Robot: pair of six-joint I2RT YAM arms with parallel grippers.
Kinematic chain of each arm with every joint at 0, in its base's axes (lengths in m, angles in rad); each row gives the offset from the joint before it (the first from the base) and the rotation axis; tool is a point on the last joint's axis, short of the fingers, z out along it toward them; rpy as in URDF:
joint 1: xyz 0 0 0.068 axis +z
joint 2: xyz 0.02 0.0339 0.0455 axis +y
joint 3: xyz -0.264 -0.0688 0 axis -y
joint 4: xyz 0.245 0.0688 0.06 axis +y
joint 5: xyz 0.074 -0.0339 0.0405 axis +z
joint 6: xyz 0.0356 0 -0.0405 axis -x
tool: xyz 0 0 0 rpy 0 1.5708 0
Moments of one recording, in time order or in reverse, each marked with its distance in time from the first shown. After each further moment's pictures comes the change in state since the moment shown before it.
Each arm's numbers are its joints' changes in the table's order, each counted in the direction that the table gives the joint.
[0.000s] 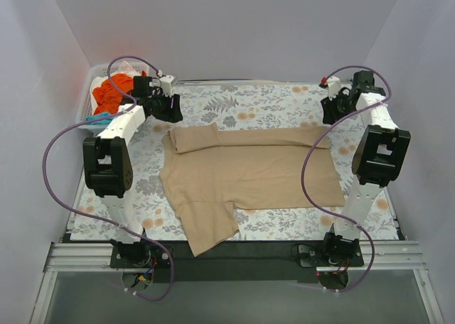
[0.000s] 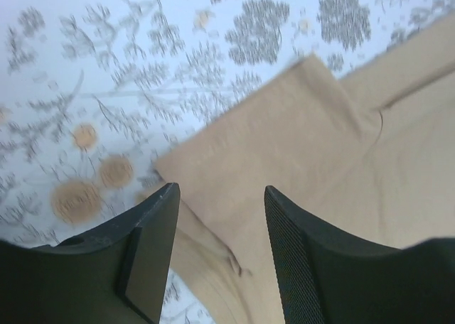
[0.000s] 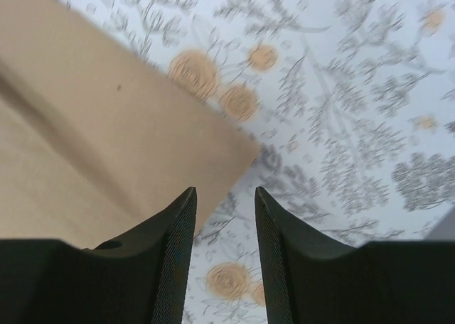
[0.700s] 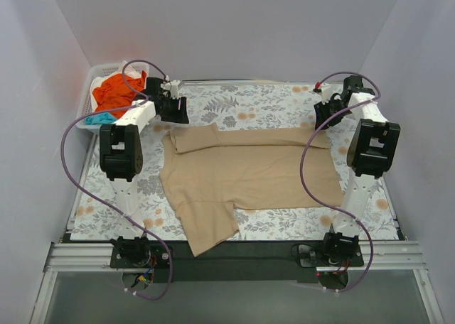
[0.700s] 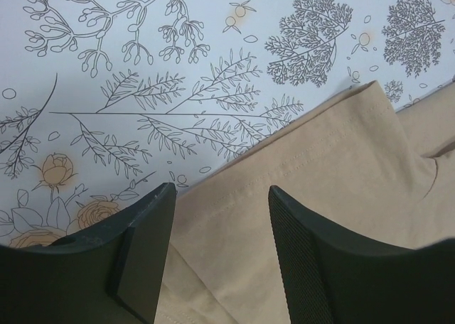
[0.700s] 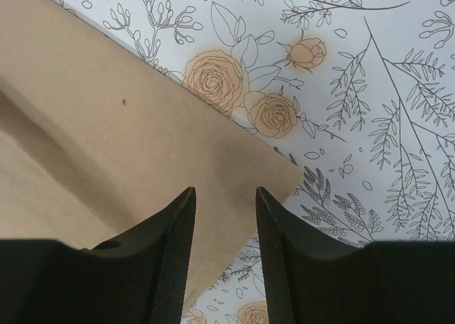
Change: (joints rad) left arm -0.026 0.300 0.251 0.029 0.050 0.111; right arm 0.023 0.173 0.146 0.064 0.019 -0.104
